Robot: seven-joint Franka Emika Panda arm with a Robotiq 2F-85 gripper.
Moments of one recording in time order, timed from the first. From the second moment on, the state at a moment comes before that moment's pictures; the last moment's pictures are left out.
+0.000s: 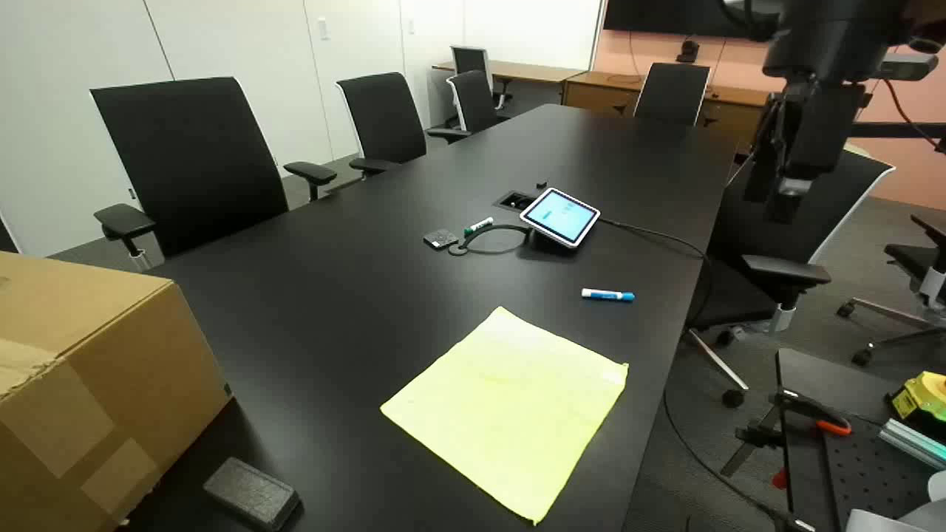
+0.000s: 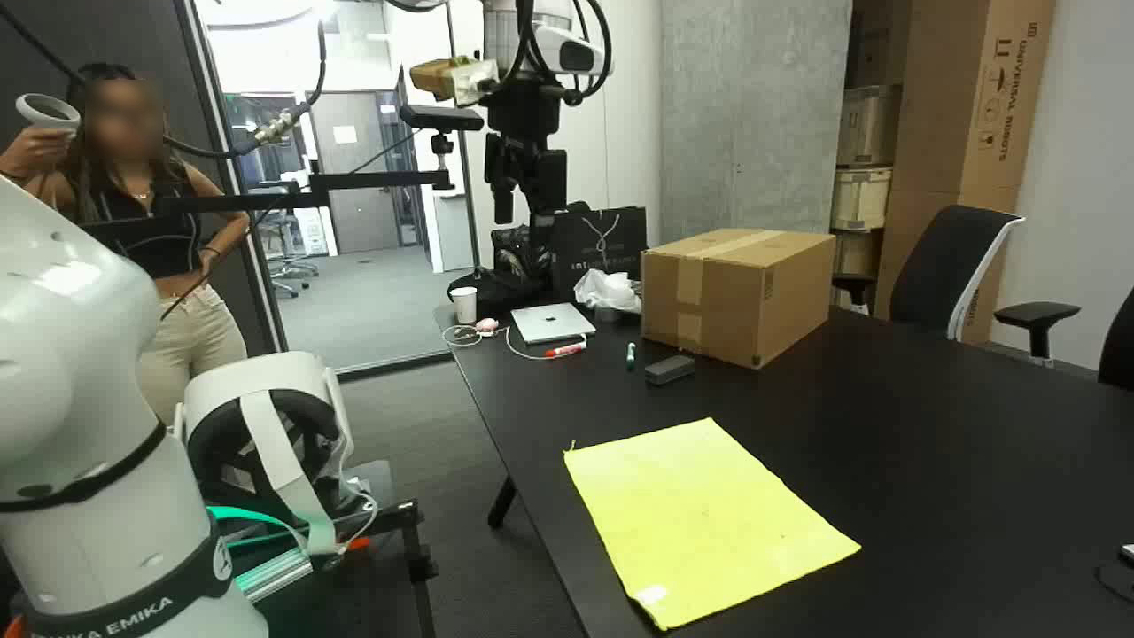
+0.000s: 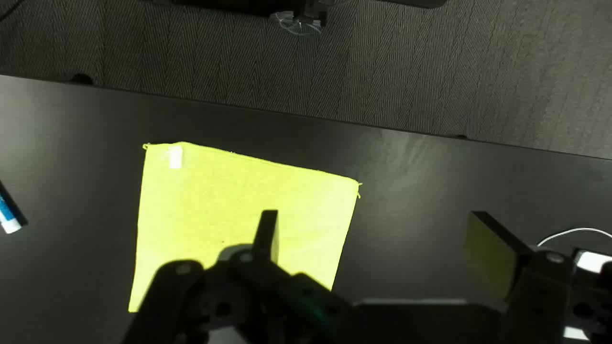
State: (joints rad) arm 0.11 -0.49 0.01 -2.35 0.18 1.83 -0.08
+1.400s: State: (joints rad) arm -0.04 -0.09 -0.02 -2.37 0.17 2.14 0.16
